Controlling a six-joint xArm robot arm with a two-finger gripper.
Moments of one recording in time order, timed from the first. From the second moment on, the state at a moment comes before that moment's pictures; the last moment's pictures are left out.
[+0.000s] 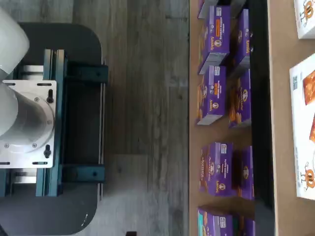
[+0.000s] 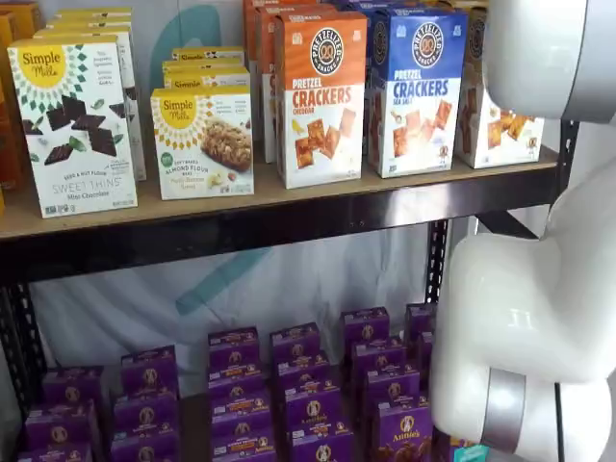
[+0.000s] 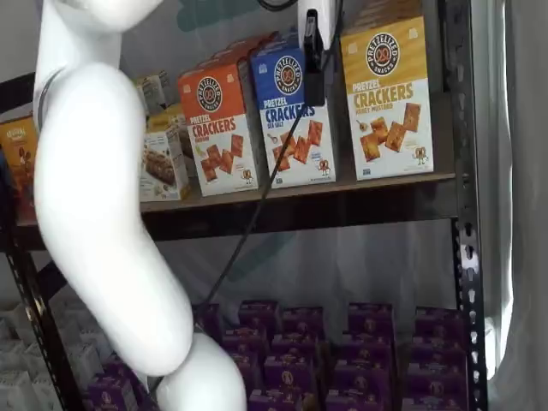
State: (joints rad) arm -0.62 -0.33 -1.60 0.19 1.97 -2.11
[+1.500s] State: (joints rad) arm -0.66 -0.16 -1.87 0.45 1.98 -2.01
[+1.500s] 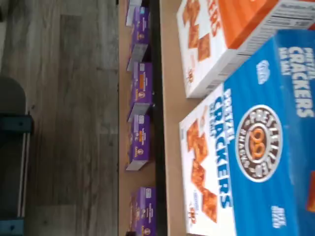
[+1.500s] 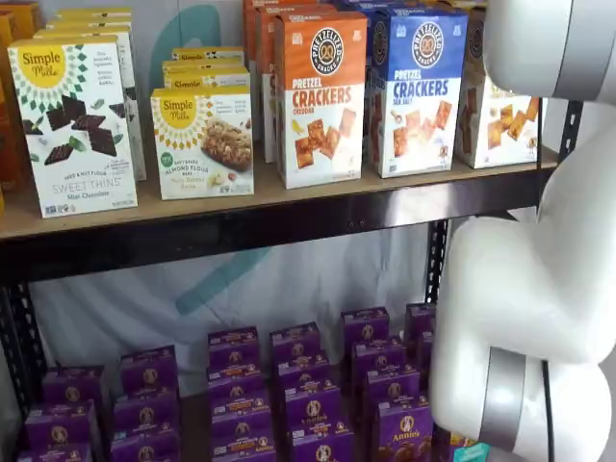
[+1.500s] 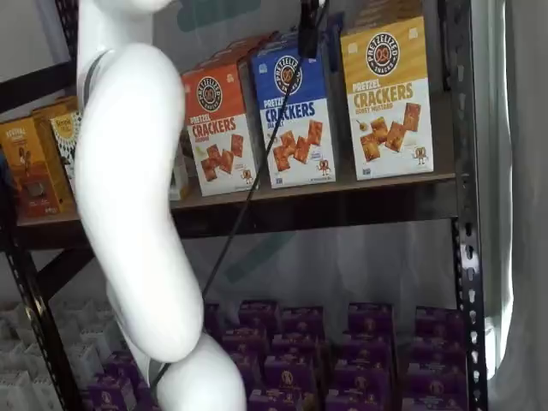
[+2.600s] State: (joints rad) arm -0.63 0.01 -2.00 0.41 1.86 -2.02
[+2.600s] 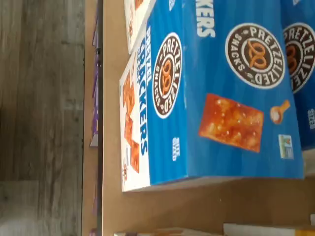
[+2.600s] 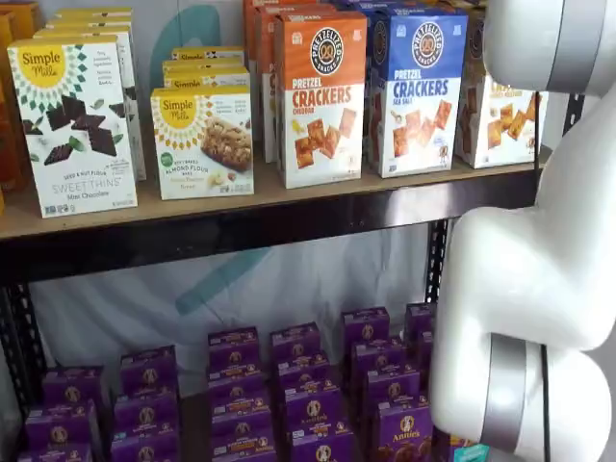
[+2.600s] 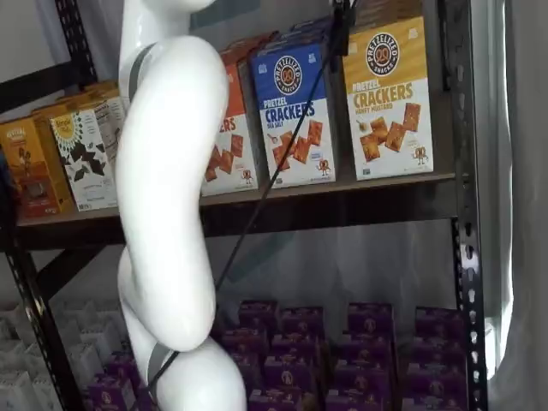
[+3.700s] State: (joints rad) arm -0.55 0.06 -2.04 0.20 1.88 -2.04
